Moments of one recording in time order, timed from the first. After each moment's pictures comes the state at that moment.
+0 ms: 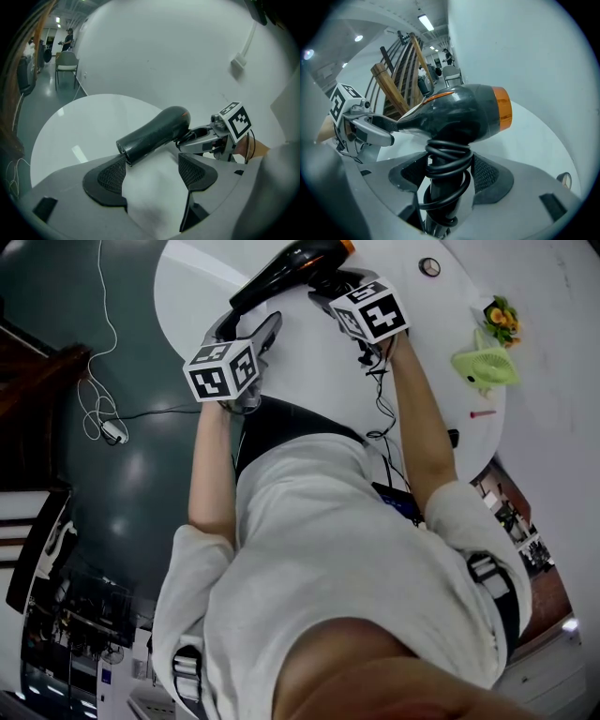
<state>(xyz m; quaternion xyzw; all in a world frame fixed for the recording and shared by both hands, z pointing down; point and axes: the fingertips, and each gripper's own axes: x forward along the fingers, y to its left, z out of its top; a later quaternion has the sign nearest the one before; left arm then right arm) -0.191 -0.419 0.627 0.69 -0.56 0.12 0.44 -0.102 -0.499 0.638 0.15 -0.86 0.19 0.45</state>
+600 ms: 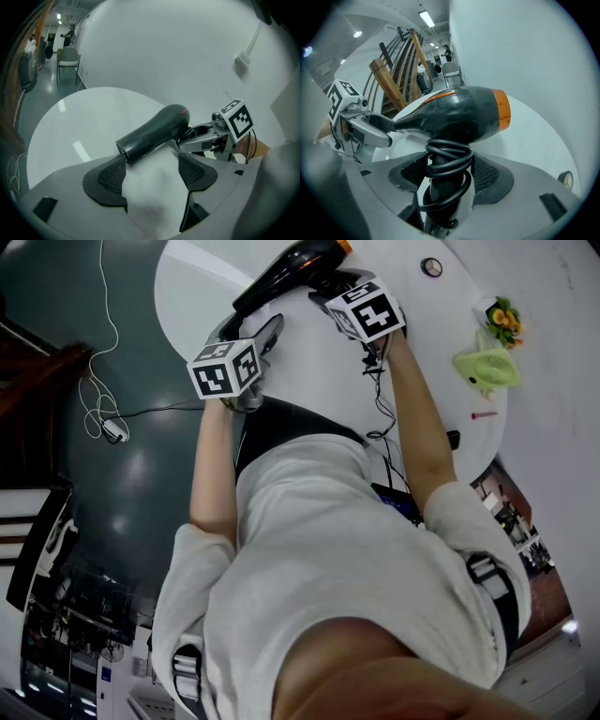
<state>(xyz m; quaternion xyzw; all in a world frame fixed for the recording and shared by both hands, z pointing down) -0.188 -0.414 0.642 0.68 -0.55 0.13 0.46 -0.102 -0.499 0.653 0.15 -0.85 0.18 0.46</state>
